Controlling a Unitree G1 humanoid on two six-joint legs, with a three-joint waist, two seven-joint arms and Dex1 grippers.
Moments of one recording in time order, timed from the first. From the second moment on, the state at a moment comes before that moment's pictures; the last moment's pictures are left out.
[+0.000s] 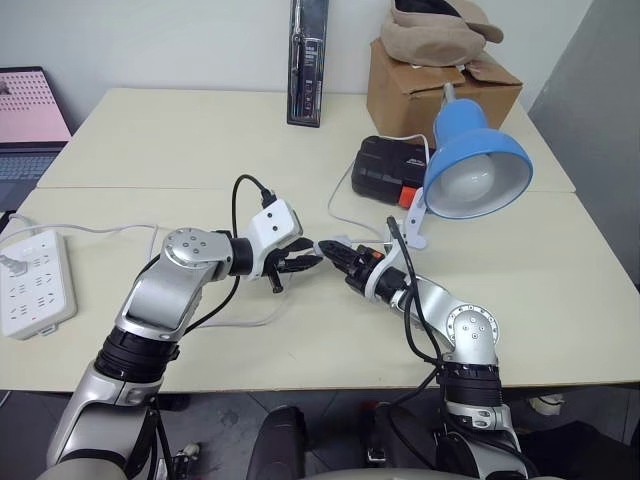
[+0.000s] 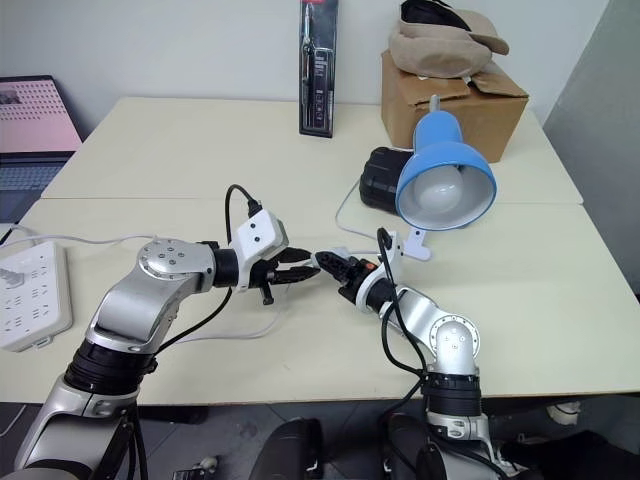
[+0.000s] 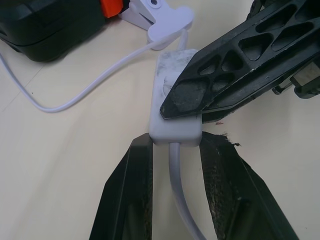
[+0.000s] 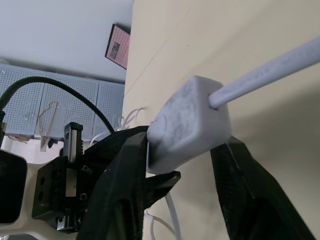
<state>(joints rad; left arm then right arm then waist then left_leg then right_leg) -0.53 0.65 -0.19 -0.16 -0.18 0.60 -0.97 -0.40 0.17 -0.14 -0.07 1.24 0.99 -0.24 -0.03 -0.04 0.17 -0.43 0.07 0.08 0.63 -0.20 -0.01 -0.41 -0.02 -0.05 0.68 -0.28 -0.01</state>
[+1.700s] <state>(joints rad) -0.49 0.72 -0.19 -0.17 -0.20 0.57 -0.97 -0.18 -0.15 -0.05 -0.26 1.31 1.11 -0.10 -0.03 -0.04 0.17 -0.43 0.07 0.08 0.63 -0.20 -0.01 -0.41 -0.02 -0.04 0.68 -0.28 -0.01</state>
